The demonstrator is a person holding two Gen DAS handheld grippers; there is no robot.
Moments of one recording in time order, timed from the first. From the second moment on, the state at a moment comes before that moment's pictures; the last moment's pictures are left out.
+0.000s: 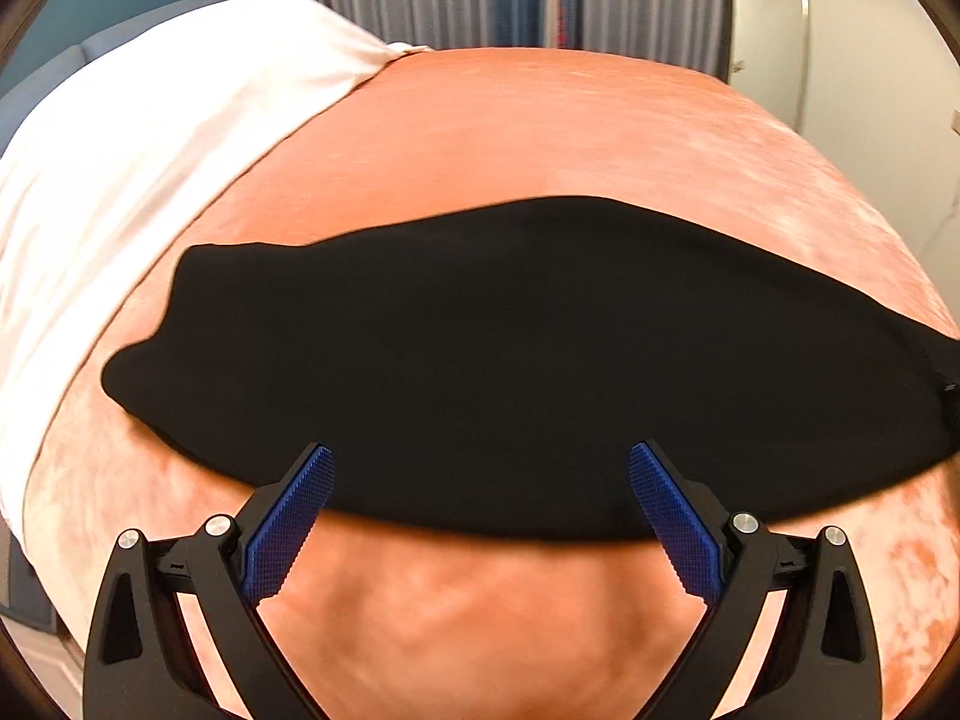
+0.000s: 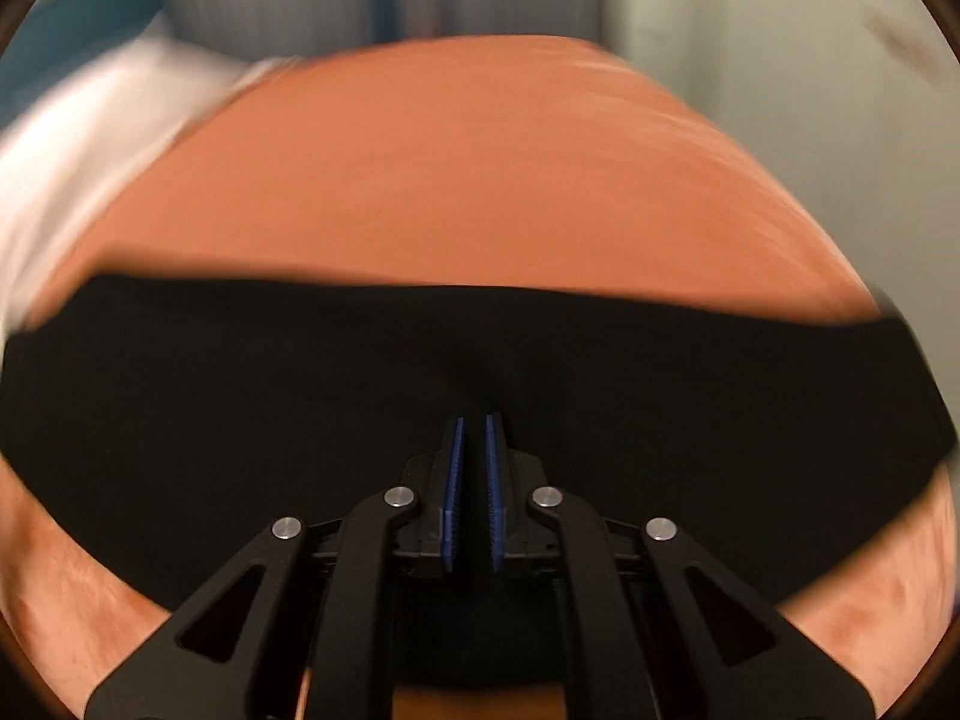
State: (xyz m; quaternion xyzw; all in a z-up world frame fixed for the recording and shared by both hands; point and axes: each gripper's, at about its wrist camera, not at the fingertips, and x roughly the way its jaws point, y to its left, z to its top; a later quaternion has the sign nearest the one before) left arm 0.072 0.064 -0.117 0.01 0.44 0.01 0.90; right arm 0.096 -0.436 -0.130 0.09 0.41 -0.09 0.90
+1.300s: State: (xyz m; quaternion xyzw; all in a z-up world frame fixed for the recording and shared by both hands) left arm 0.071 -0.104 -0.117 0.10 0.43 0.02 0.90; right arm 0.047 -0.575 -0.115 0.21 0.38 -0.10 0.90
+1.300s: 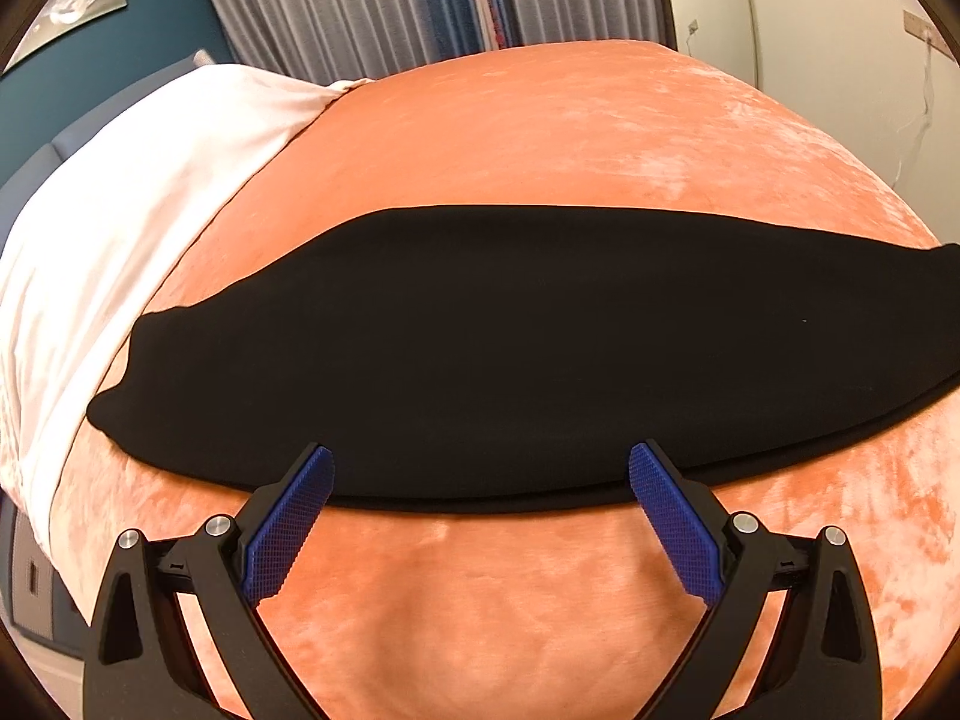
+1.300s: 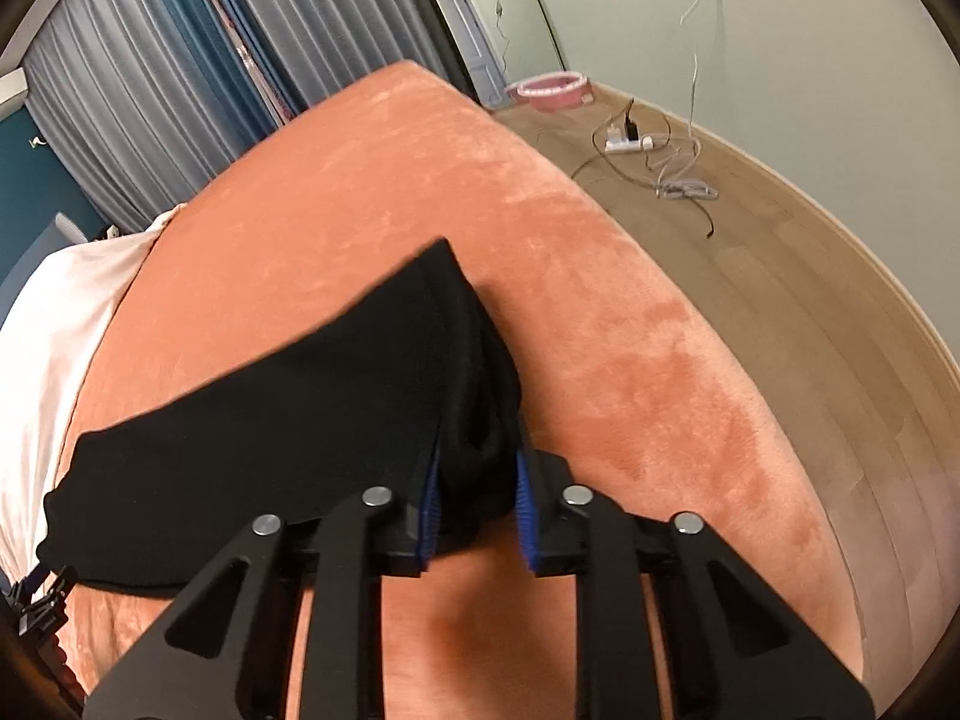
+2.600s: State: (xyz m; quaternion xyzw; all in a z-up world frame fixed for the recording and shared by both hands) left arm 0.069 0.071 -0.132 0.01 0.44 0.02 0.90; right arm 0.142 -0.091 -0.133 -0.01 0.47 0.18 0.86
